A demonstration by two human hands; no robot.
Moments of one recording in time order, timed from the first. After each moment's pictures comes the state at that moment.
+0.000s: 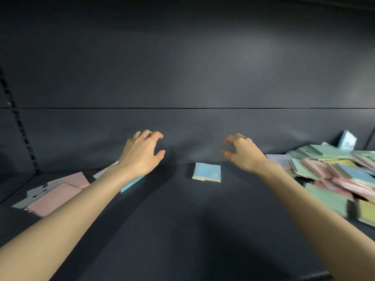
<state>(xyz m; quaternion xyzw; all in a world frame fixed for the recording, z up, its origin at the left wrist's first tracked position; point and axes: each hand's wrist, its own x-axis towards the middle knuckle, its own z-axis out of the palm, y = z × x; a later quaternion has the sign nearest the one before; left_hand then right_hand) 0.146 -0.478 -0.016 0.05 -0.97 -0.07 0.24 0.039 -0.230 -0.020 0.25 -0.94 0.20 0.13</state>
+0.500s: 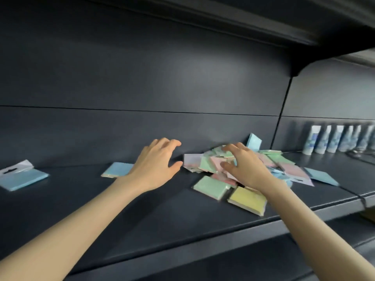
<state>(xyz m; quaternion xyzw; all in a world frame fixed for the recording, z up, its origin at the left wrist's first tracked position) 0.145 -0.204 -0.009 -0.11 -0.95 -0.15 0.27 0.088 0.025 -0.006 0.20 -0.95 0.15 0.20</state>
